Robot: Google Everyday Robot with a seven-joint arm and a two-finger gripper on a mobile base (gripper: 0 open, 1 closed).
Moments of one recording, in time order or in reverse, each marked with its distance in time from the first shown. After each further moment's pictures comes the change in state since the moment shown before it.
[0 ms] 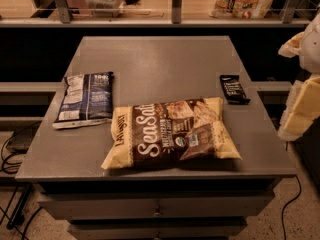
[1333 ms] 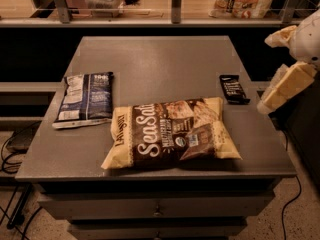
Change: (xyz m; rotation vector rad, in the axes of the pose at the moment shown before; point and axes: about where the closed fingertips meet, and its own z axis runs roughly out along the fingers) arm -0.020 -0.062 0.034 0.019 -0.338 0.031
